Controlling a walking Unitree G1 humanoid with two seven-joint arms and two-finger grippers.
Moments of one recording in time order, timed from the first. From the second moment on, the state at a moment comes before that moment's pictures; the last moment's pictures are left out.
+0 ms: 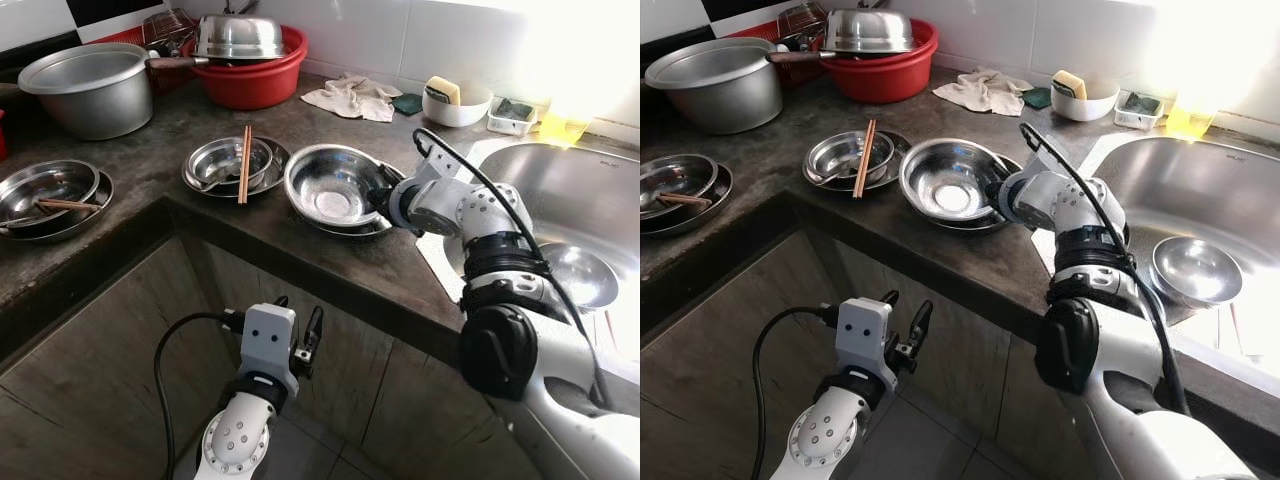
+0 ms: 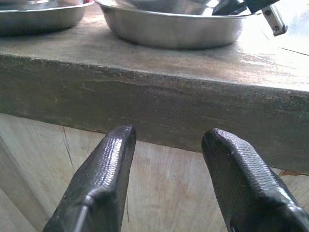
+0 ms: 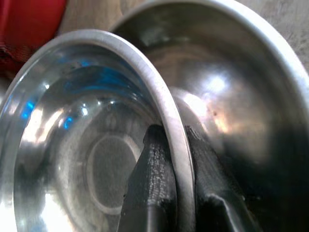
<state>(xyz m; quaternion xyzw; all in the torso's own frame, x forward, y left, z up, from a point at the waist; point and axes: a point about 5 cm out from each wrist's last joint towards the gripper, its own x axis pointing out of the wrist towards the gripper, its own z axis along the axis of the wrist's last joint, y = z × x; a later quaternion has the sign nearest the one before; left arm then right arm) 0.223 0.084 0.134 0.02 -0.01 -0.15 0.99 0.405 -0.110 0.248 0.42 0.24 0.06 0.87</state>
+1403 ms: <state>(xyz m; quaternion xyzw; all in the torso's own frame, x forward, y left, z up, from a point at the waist) 0.228 0.088 0.152 -0.01 -0.07 -0.15 0.99 0.258 -0.146 0.237 -0.07 -0.20 -0.08 0.97</state>
